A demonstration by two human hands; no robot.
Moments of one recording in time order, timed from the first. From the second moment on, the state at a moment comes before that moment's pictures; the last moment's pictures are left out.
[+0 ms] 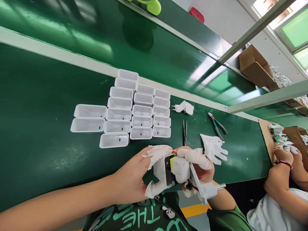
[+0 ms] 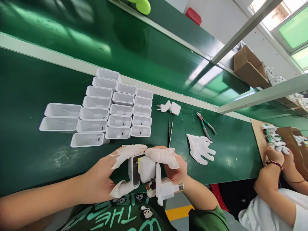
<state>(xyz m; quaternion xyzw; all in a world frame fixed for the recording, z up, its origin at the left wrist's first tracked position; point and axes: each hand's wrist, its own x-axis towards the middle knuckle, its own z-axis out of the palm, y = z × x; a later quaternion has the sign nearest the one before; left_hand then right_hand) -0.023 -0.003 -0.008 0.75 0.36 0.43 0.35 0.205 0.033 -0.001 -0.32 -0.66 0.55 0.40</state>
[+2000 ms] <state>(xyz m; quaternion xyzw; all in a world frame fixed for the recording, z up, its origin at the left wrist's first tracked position) -0.027 0.001 -0.015 0.72 0.20 0.36 0.56 0.207 0.054 0.027 -0.06 -0.87 0.44 0.21</state>
